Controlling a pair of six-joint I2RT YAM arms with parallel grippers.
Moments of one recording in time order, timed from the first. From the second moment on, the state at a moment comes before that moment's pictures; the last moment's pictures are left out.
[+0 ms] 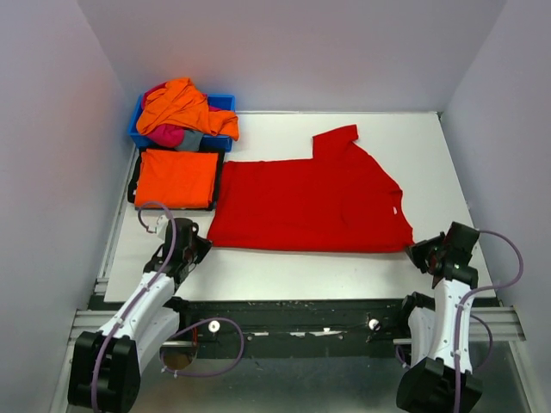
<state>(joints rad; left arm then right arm) -0.17 0.84 0.26 -0.16 -0.08 -1.07 -0.45 0.64 0.39 -0.62 -0.22 0.81</state>
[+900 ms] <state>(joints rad) -0.22 0.67 0.49 -0.44 -0.19 -0.90 -0.44 0.70 0.55 -0.61 -0.29 0.63</state>
